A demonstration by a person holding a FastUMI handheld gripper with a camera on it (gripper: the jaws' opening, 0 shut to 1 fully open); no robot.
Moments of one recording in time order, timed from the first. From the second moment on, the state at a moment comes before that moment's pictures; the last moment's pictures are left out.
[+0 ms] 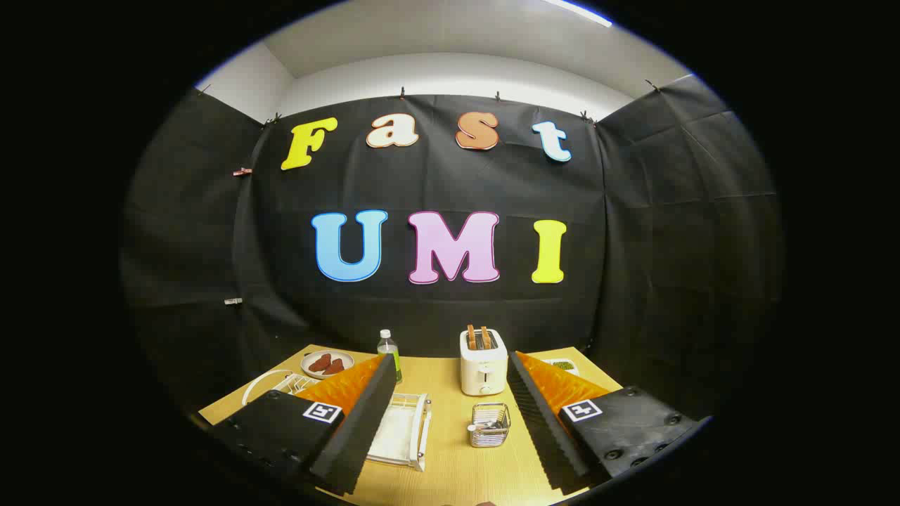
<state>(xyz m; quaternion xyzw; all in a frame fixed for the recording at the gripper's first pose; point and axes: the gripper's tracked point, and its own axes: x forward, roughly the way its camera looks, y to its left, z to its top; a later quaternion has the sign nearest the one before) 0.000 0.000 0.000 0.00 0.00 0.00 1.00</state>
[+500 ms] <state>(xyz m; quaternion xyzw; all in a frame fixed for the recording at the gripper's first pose) 0.003 -0.029 0.004 0.04 0.00 -0.02 1.00</state>
